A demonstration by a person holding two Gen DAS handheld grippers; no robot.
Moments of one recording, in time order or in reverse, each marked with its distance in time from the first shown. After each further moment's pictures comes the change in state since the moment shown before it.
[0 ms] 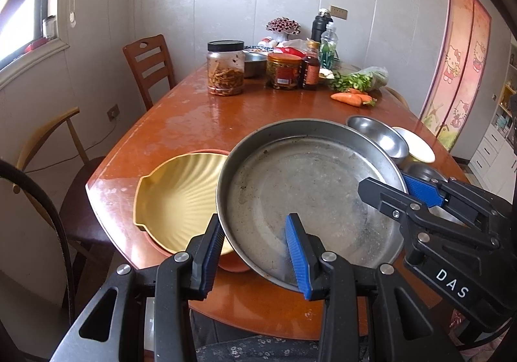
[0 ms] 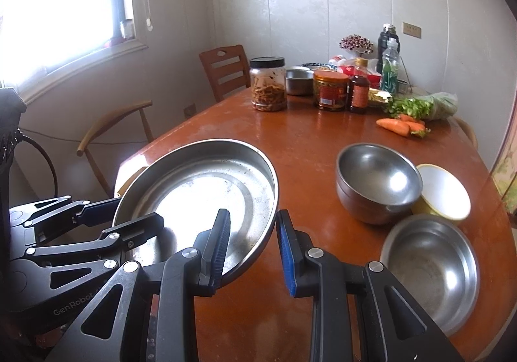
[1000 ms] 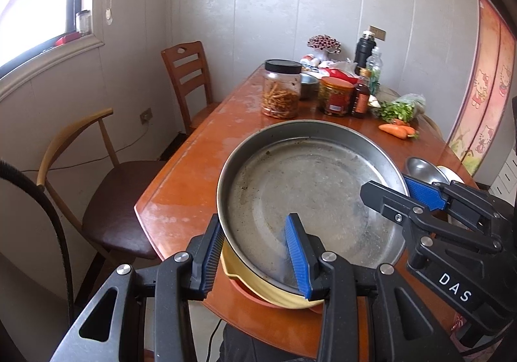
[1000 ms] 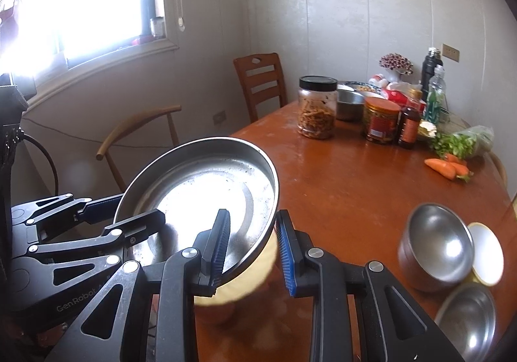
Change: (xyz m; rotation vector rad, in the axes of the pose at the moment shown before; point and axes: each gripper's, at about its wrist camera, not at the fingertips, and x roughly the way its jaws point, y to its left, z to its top) left arm 0.001 0.075 0.034 -0.083 -0.049 0.108; right arm 0.050 0.052 0.058 -0.085 -0.026 0.107
